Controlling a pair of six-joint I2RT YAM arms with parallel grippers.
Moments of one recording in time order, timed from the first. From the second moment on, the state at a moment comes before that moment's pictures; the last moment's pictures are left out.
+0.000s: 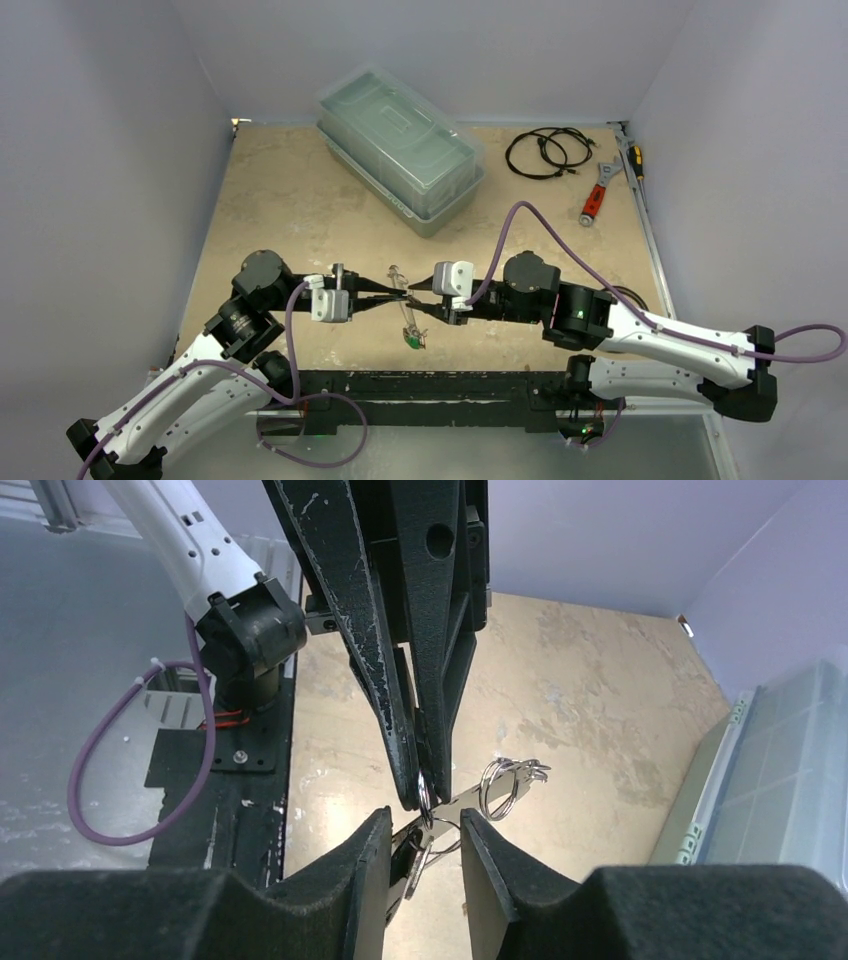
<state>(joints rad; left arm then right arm) -0.74 0.60 0.67 0.02 0.85 0.32 1.24 0.93 0.92 -0.12 -0.14 -0.29</state>
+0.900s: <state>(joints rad) -0.74 0.61 0.67 0.04 0.85 0.32 1.24 0.91 0.92 -0.13 -0.11 -0.30</state>
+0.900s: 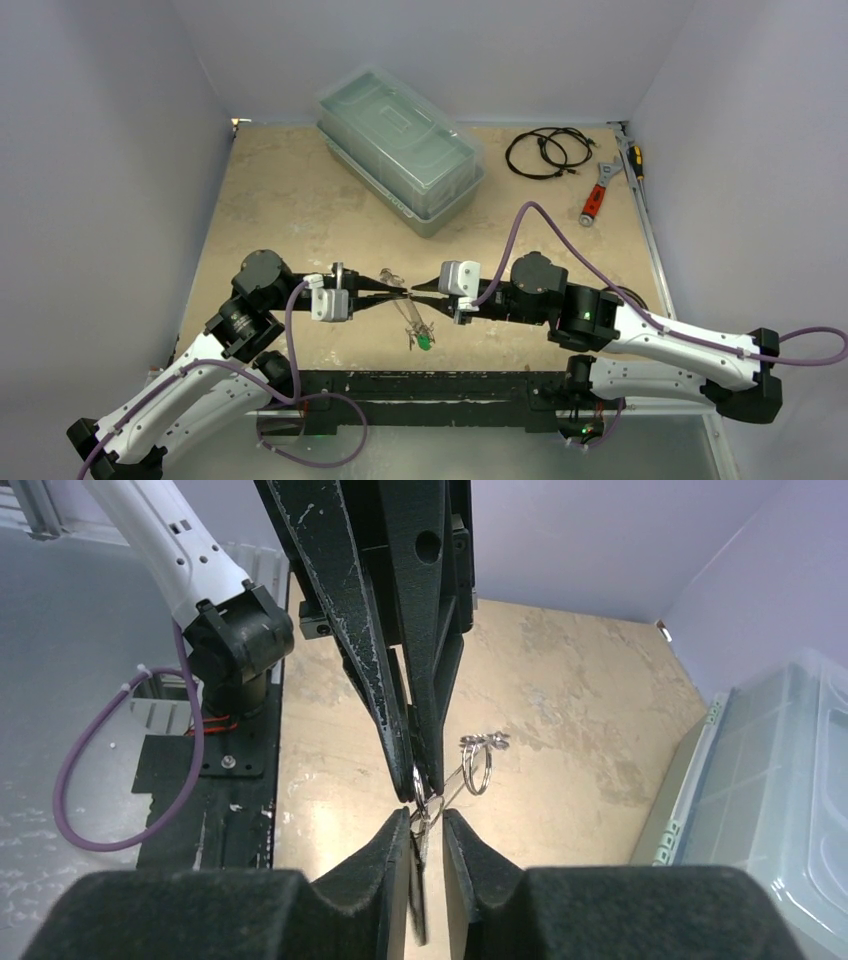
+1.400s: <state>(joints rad) -0.74 0.61 0.67 0.04 0.85 0.32 1.24 0.93 0.92 -0.13 -0.11 -0.30</state>
